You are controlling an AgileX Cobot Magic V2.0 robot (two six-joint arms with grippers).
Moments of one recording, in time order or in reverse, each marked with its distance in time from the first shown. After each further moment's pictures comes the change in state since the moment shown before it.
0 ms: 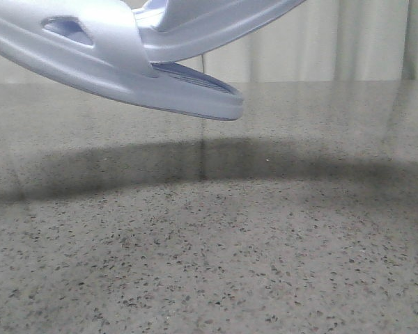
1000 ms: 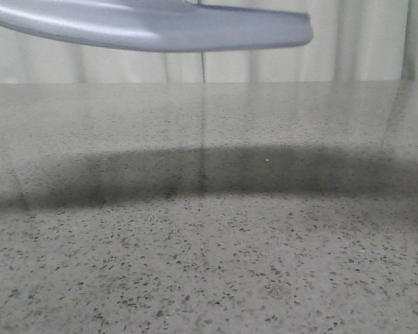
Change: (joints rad) left arm -0.012 0.000 0.000 -0.008 0.037 -0.006; right arm -0.140 -0.227 0.000 -0.247 0.239 0.006
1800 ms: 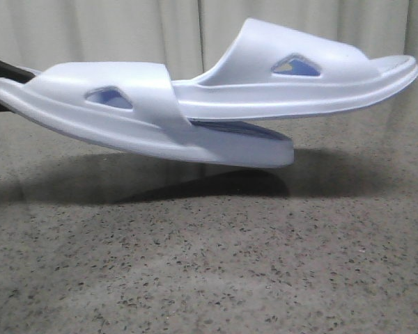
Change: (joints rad) left arm -0.004 0.268 -0.002 -0.001 -0.006 0.155; right arm 0.002 -0.326 0.000 -0.084 0.086 0.000
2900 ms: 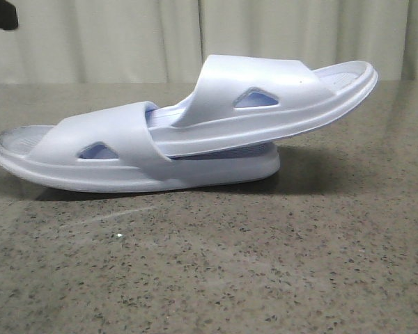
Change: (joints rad) left arm -0.002 -0.079 -0.108 -0.077 -0.349 0.850; right arm 0.000 0.000 0.000 -0.219 0.115 0.000
